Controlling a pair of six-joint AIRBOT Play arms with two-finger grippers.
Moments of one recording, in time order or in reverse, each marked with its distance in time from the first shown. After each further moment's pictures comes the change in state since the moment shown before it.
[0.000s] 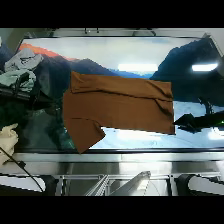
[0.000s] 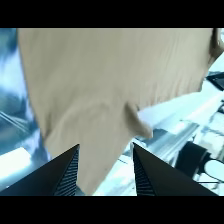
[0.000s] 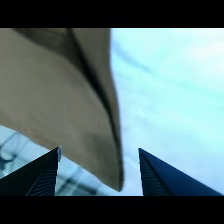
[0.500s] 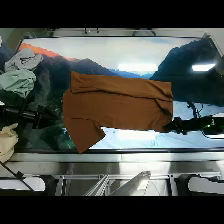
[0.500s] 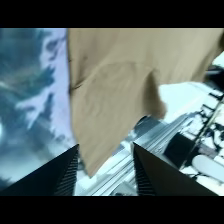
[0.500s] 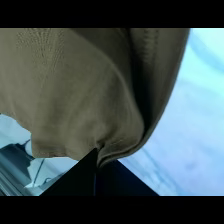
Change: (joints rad) left arm 0.043 0.058 -0.284 0.048 0.068 0.016; right arm 0.095 -0.037 -0.092 0.188 -0.067 -0.114
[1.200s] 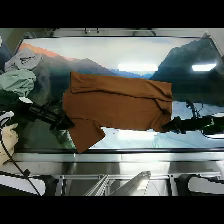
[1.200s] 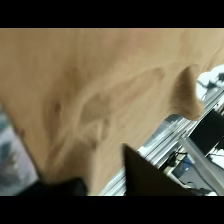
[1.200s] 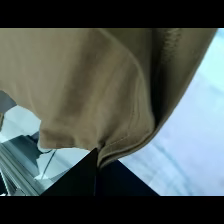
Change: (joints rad) left arm -0.268 -0.105 -0.030 0.037 0.113 -0.043; right arm 0.008 0.016 -0.001 0.051 0.061 -0.041
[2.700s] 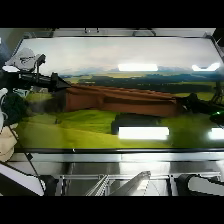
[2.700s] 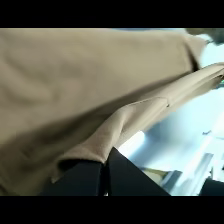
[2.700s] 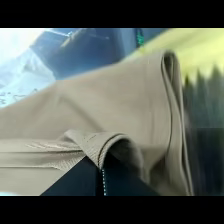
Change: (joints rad) left arm -0.026 -0.193 0.645 -0.251 0.015 0.093; right arm -0.037 0.022 0.127 0.385 -0.349 -0.099
